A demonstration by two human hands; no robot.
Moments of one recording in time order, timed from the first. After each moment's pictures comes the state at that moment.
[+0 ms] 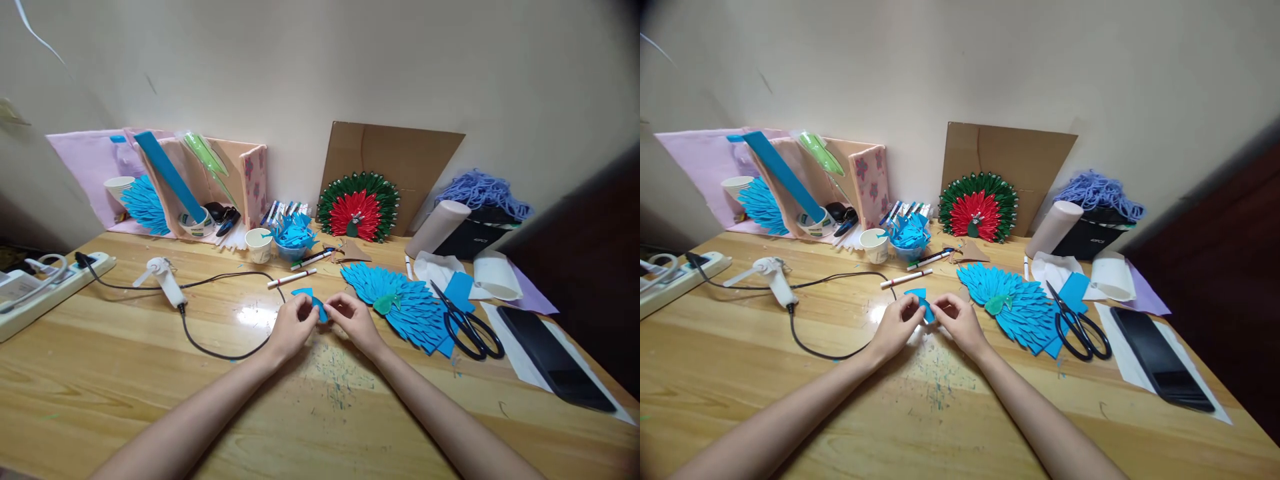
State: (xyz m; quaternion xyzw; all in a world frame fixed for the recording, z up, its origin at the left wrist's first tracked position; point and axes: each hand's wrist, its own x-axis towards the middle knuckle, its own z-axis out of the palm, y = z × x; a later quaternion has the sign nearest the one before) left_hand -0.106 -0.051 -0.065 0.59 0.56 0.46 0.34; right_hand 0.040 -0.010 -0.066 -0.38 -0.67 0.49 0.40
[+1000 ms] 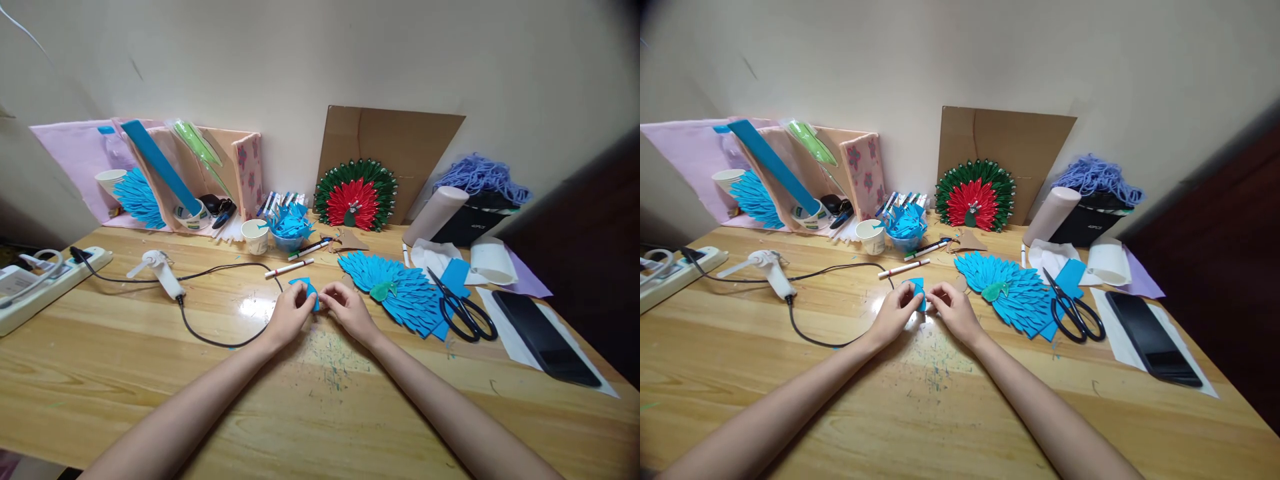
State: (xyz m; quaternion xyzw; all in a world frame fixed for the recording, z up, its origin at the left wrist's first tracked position) left_hand -0.107 -0.047 -0.071 0.60 0.56 0.46 0.34; right_hand 0.040 -0.013 -0.069 -0.37 -0.68 0.50 0.39
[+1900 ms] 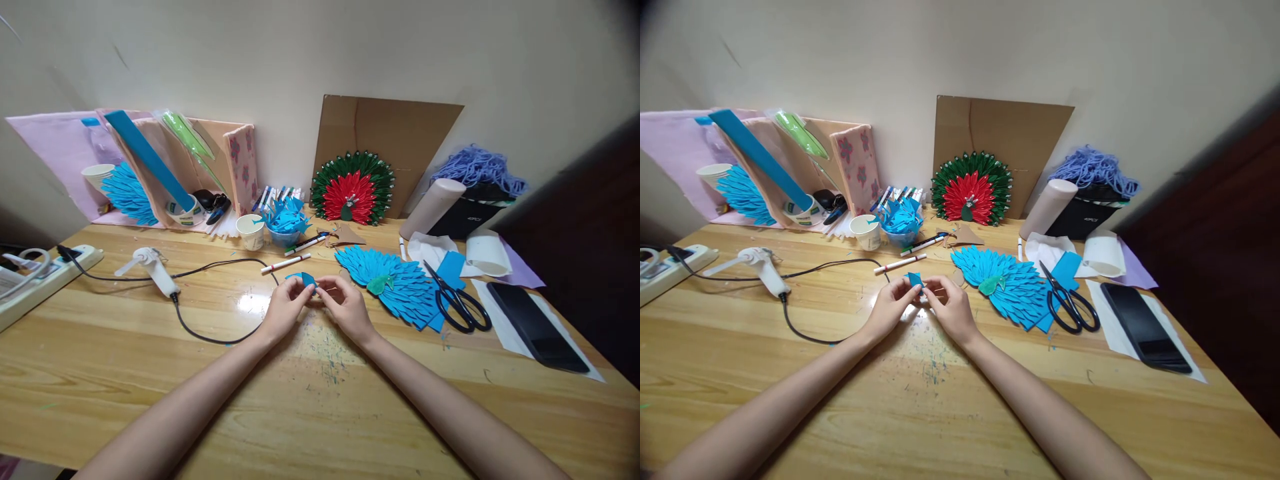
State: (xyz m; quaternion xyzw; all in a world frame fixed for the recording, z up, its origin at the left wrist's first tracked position) left_hand -0.106 -0.045 -0.072 0.51 0.51 0.52 0.45; right_hand 0.035 -0.022 -0.068 -0.38 -0.69 0.40 0.47
